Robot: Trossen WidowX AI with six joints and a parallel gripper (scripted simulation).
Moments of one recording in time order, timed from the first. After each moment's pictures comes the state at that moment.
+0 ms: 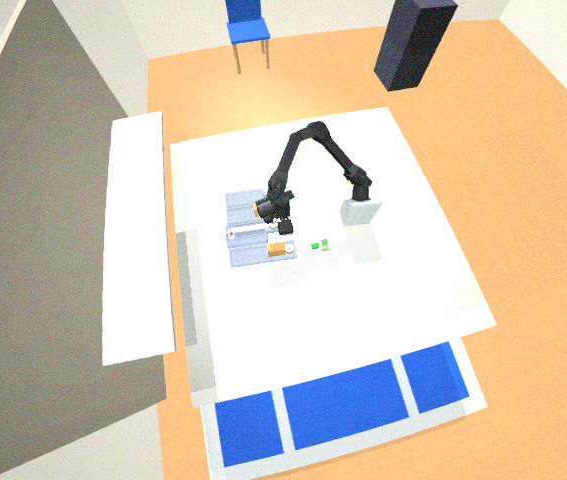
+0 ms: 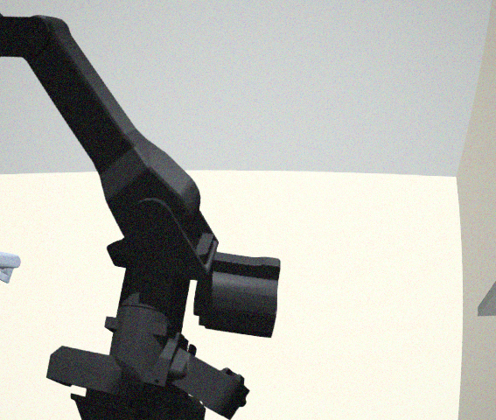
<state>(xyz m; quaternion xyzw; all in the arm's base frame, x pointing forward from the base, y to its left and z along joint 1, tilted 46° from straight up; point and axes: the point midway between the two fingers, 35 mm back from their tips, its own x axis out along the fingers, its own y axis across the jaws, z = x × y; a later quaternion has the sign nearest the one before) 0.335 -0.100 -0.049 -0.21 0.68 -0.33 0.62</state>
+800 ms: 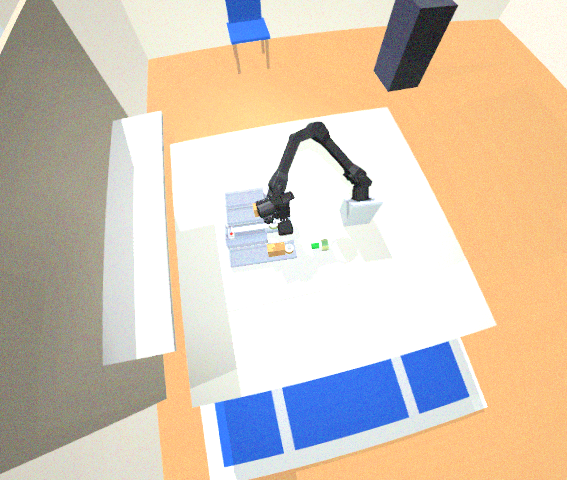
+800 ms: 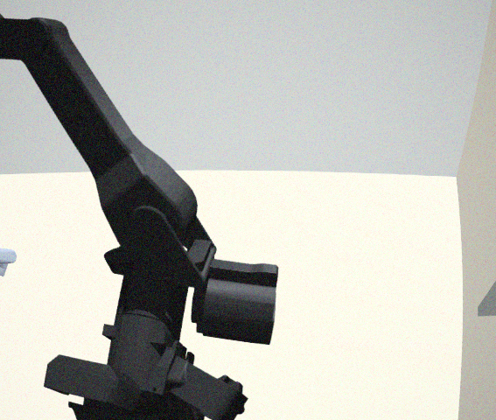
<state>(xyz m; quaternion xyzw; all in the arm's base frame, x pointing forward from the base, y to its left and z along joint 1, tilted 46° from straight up) 0.334 -0.106 -0.054 -0.21 0.68 -0.33 0.62</state>
